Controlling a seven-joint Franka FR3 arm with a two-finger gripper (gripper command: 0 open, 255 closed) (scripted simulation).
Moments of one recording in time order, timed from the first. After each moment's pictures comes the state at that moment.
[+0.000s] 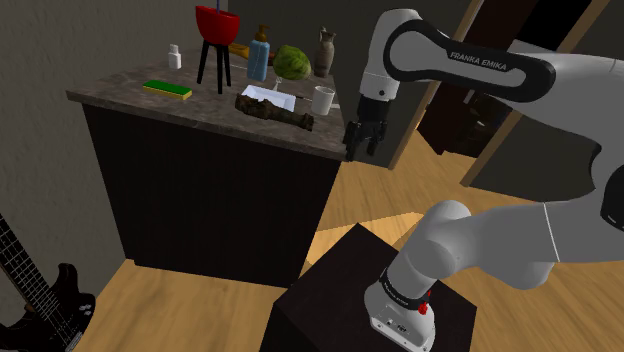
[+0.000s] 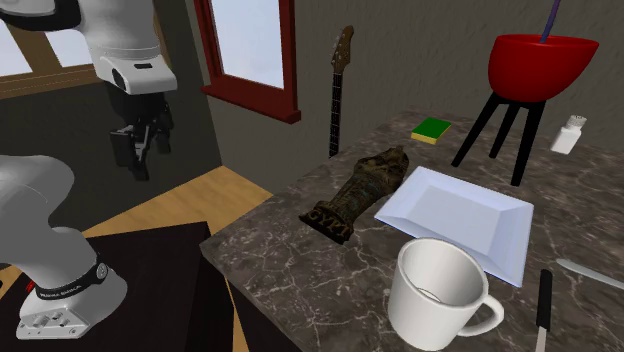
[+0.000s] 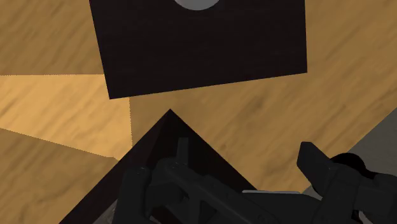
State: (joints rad) arm -0.01 -0.79 -0.05 -2.43 0.00 1.50 0.13
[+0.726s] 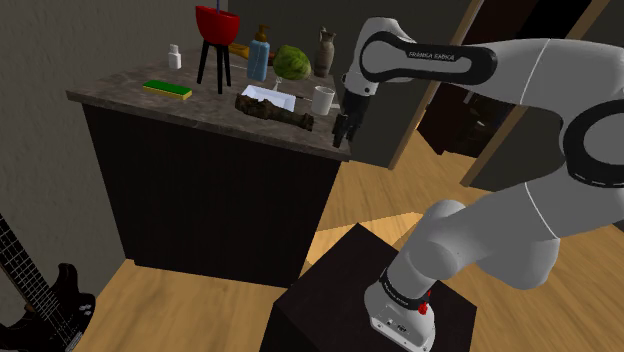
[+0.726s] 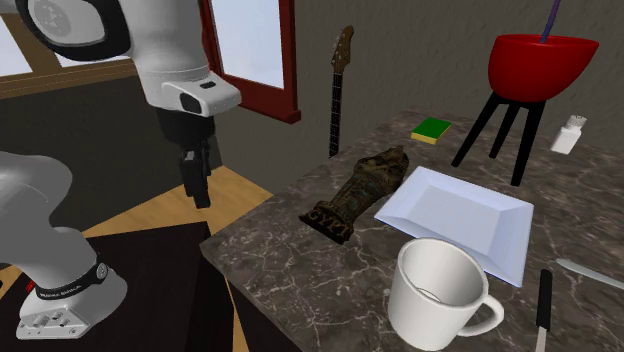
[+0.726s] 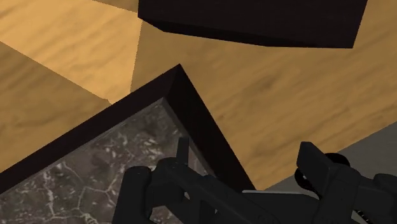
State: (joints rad) arm 0.03 -0.56 -0.21 -2.34 -0.10 1.74 -0.21
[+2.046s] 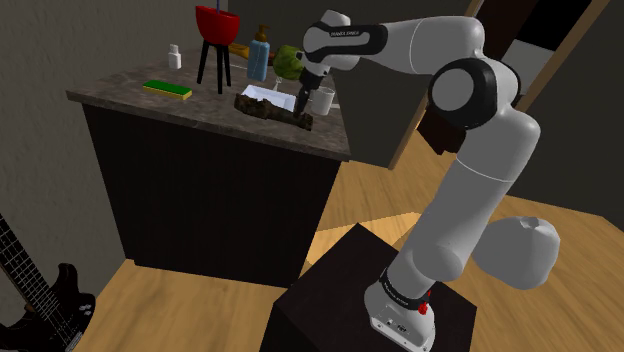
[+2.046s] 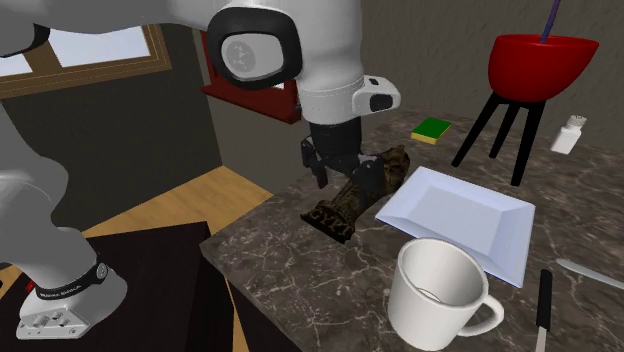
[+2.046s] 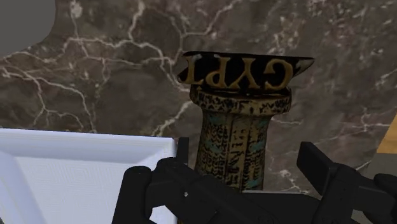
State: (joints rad) arm 0.12 0.08 -0.40 -1.78 0.15 2.02 -0.98
